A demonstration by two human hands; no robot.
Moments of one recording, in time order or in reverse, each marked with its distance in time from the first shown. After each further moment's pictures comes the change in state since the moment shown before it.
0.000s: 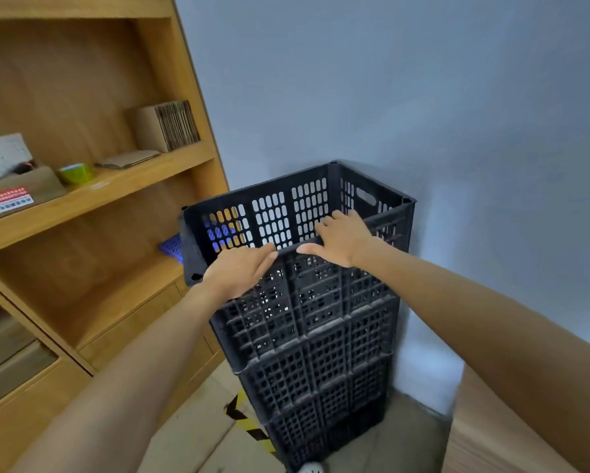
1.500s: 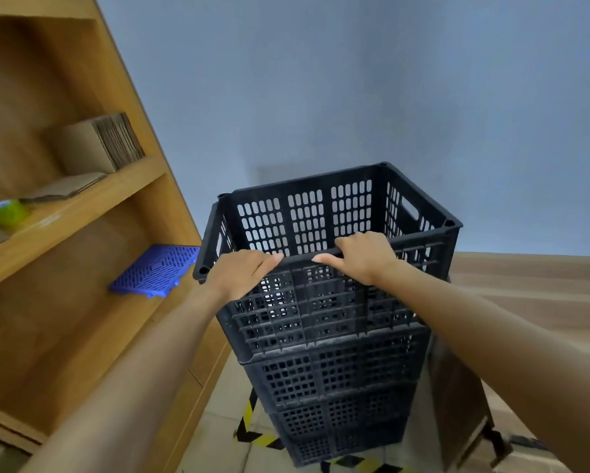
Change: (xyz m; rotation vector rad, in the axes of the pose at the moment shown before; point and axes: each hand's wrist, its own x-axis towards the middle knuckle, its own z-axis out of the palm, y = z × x) left_hand -0.045 -0.148 0.004 -0.211 -0.020 0.343; right_hand -0.033 -0.162 -0.032 0.064 0.030 0.437
